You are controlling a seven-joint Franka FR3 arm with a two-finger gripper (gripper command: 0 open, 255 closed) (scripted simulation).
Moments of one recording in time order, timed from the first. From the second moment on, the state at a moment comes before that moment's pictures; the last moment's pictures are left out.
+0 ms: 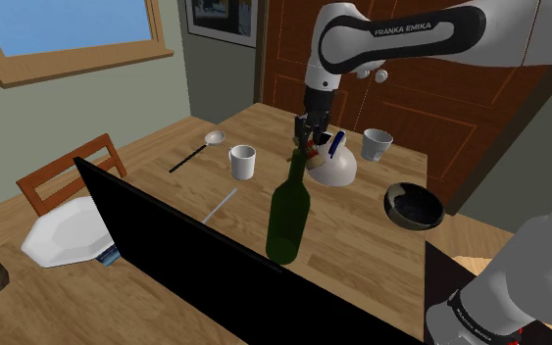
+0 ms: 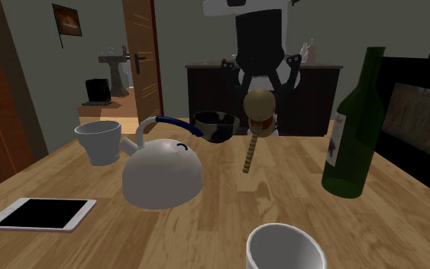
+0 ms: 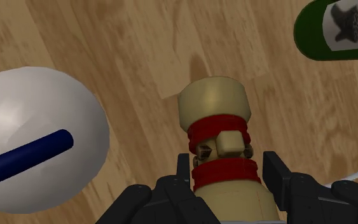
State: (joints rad) arm 0.09 0.03 0.07 -1.85 0.11 1.82 0.02
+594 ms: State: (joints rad) arm 0.09 0.03 0.07 -1.73 0.10 1.70 0.03
